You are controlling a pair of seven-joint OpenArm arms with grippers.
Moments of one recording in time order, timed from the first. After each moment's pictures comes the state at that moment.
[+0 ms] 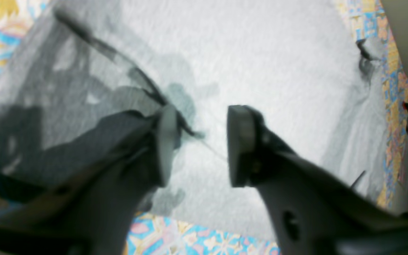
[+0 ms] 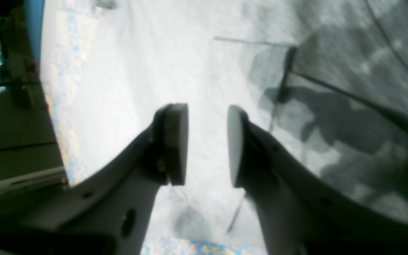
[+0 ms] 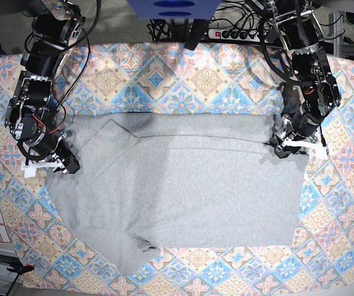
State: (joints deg) left arm 3.0 -7.9 -26.5 79.8 -42.0 -6.8 43.6; right arm 8.7 11.5 27.5 67.9 49.3 7.1 -53.9
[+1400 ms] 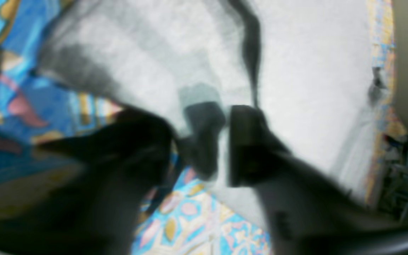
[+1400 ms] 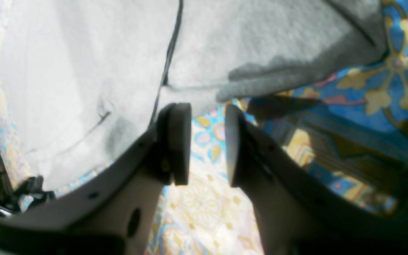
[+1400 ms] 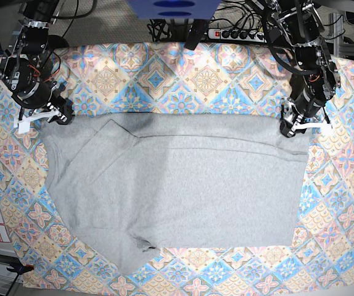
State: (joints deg) left arm 3.9 -8.4 -31.9 67.1 -48.1 -7.3 41.6; right arm -13.5 12.2 29.4 87.6 49.3 7.1 -56.0
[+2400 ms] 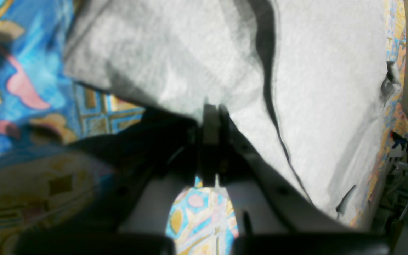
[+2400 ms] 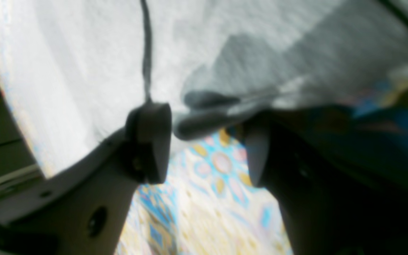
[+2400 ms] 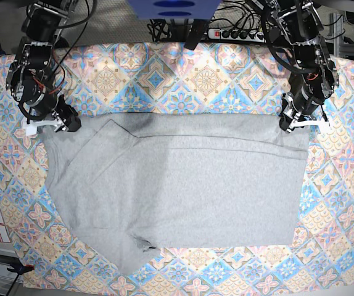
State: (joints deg) left arm 4.4 -8.2 -31.9 67.0 -48.2 -7.3 42.0; right arm -3.8 12.1 29.7 68.2 50.3 7.5 -54.8
